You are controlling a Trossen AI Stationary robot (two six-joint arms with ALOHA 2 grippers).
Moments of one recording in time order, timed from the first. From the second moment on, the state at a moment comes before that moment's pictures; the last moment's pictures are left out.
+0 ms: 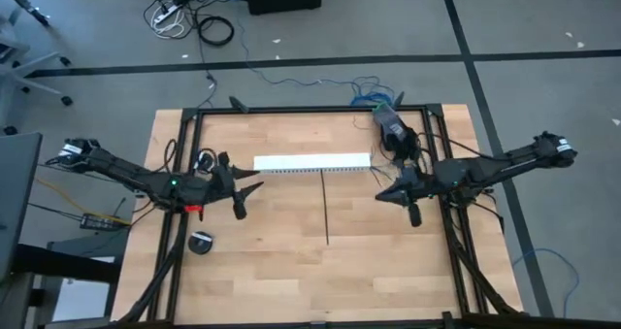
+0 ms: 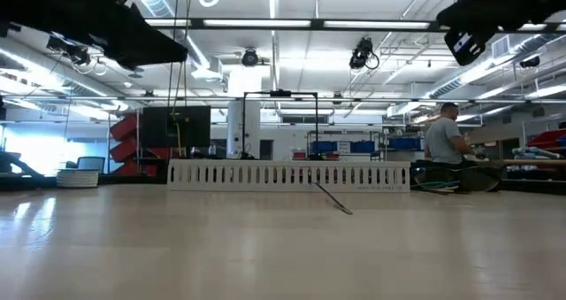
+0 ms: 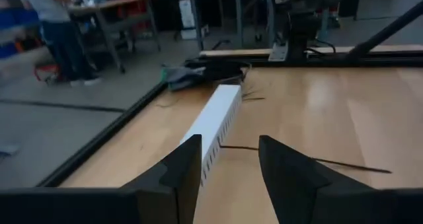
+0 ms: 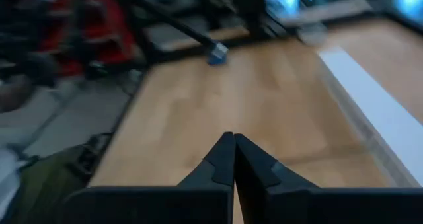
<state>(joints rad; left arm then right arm) -0.29 0.78 0.28 0.33 -0.66 0.00 0.24 0.60 0.39 0.00 0.12 0.26</state>
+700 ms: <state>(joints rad) -0.10 0.20 0.29 -0.14 -0.58 0.01 -0.19 0.21 0.24 -0.02 -0.42 0.21</state>
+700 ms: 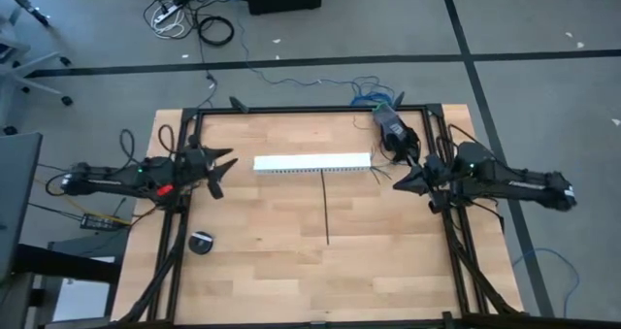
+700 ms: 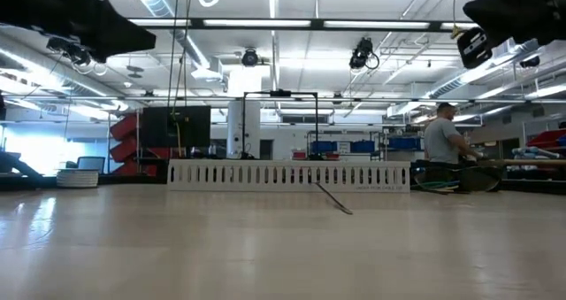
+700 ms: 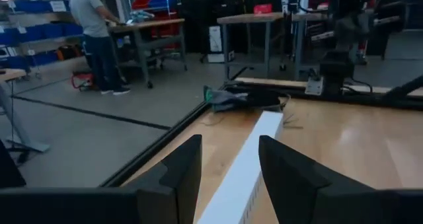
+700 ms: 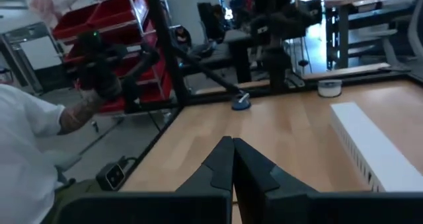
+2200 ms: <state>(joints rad) -0.11 0.10 0.13 -0.27 -0.90 -0.11 -0.31 0.24 0.01 0.24 -0.62 0.12</state>
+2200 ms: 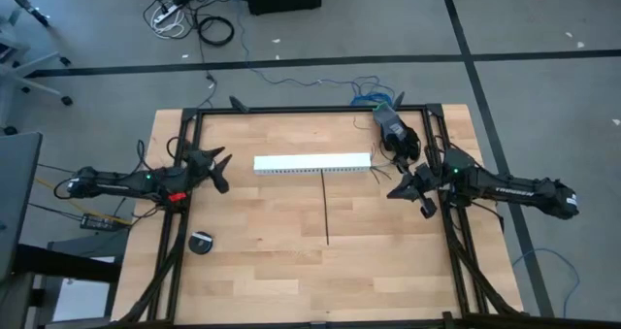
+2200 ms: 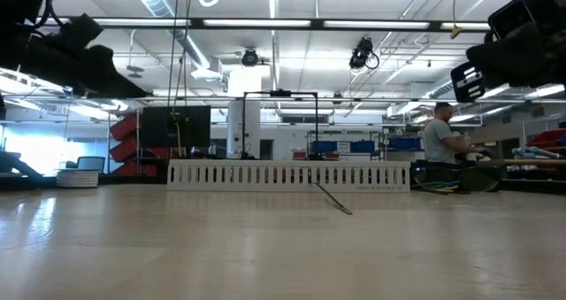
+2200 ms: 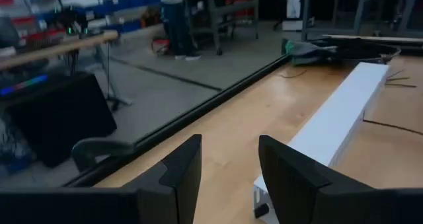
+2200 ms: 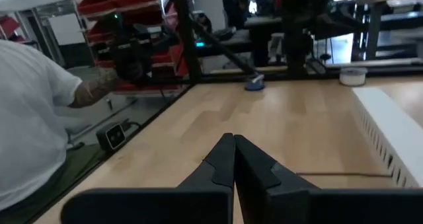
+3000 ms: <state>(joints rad) 0.06 0.00 0.13 -0.16 -0.37 0.01 -0.65 0.25 0.01 0.30 -0.96 0.16</state>
